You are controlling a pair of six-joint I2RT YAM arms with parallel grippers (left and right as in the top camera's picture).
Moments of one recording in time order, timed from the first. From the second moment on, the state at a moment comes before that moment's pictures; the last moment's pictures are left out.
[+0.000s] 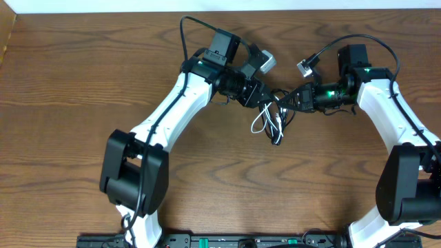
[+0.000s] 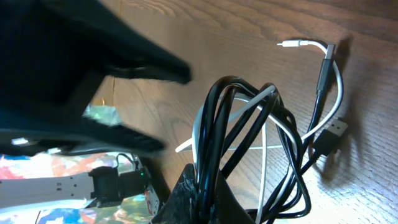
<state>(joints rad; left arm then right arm) -0.46 1.94 1.56 -0.65 0.75 0.18 0.05 1.80 1.30 -0.85 -1.03 -0.04</state>
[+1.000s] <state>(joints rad) -0.48 2.02 1.56 -0.57 0.82 0.23 0.05 1.80 1.30 -0.86 -1.03 -0.06</state>
